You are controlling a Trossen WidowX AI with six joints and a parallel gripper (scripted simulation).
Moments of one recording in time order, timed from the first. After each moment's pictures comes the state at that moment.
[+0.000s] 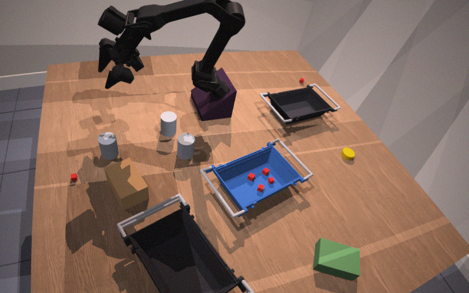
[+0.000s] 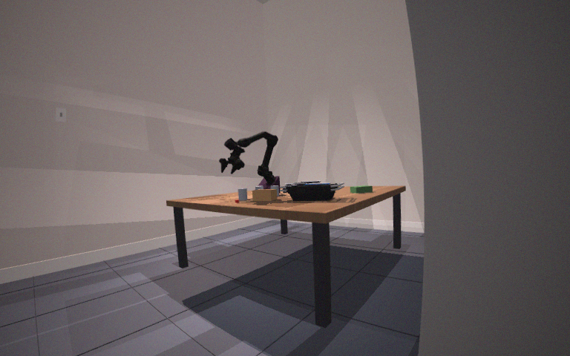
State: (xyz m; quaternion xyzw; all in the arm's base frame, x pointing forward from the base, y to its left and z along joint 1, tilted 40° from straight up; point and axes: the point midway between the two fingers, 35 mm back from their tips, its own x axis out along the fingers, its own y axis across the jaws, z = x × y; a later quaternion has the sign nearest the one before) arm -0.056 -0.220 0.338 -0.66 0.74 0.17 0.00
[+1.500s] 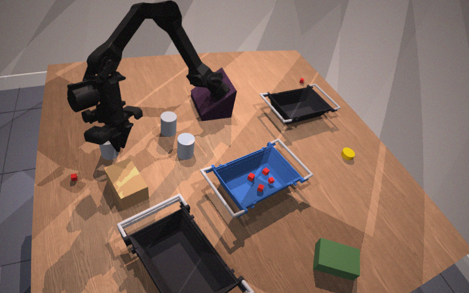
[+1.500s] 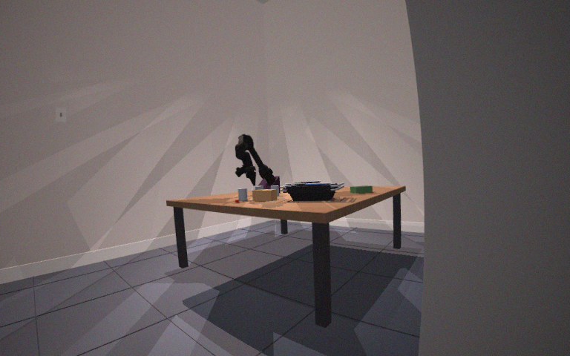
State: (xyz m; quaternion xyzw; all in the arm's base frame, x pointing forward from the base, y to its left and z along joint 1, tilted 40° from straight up) arm 0.158 -0.302 0.279 -0.59 0.00 0.62 -0.52
